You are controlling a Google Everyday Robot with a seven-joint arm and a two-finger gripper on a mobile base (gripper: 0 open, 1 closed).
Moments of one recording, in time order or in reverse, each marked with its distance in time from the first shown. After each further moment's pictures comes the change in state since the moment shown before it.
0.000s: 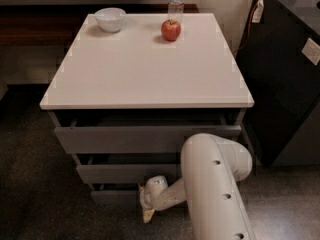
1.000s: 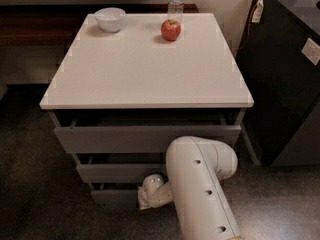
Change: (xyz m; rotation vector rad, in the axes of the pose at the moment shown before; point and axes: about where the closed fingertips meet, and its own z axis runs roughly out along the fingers) arm 0.009 -0.012 0.037 -0.010 0.033 0.014
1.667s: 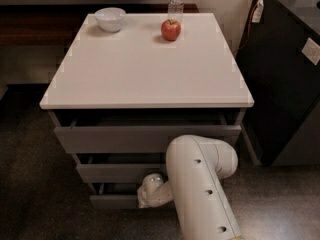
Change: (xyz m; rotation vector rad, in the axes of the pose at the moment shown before) arm -0.001 -0.002 -0.005 0.000 0.000 0.000
